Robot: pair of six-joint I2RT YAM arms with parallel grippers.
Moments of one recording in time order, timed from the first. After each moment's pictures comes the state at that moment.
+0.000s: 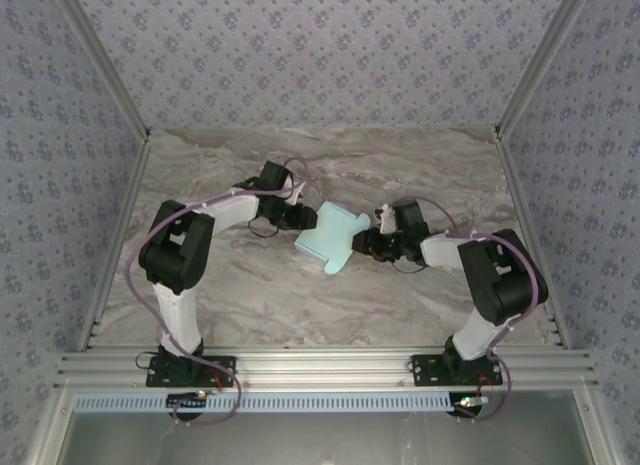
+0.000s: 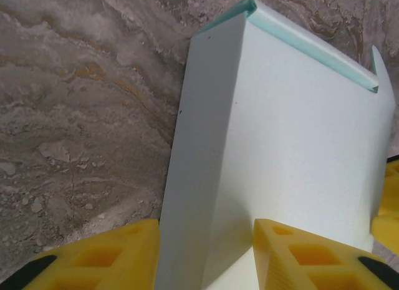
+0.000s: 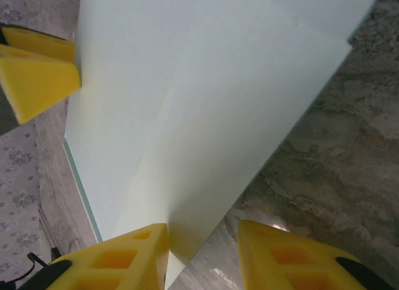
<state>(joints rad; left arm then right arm) -0.47 1.95 1.27 -0.39 0.49 -0.32 0.35 1.67 0.67 0.16 -0.64 0.65</state>
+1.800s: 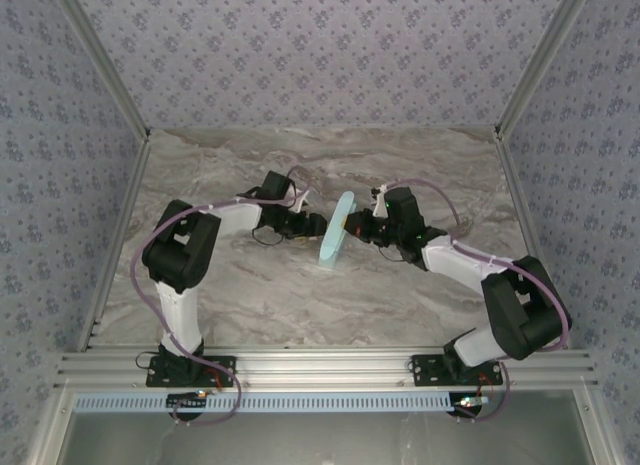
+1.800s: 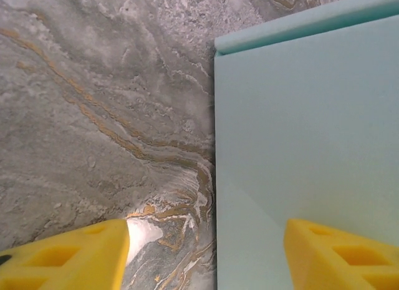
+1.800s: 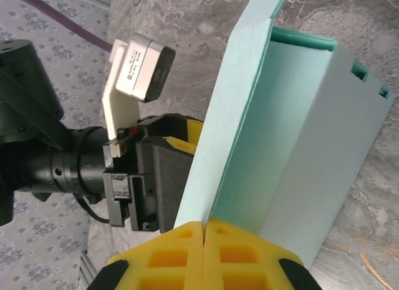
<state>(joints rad) -0.50 1.97 1.19 -0.23 0.62 -0.39 0.49 1.45 0.73 0.15 -0.42 0.86</state>
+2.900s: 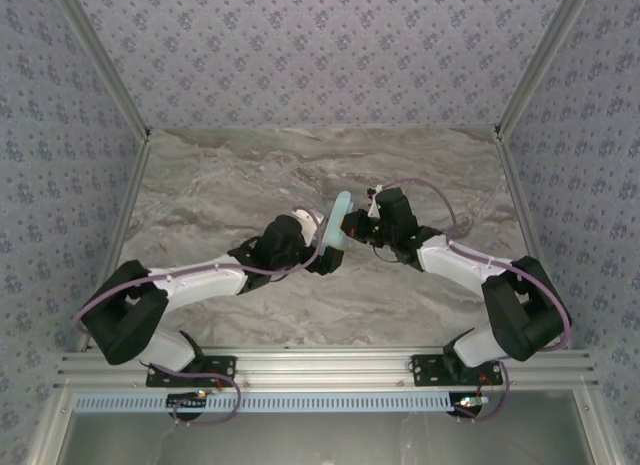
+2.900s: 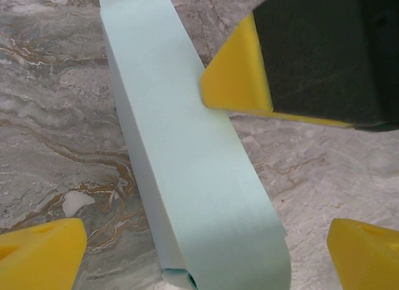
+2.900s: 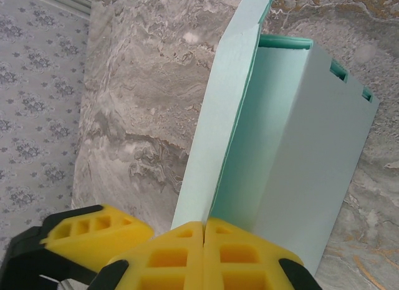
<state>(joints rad) -0.86 1.46 0.71 0.18 0.03 -0.29 0.54 1.45 0.76 0.10 -0.30 0.86</state>
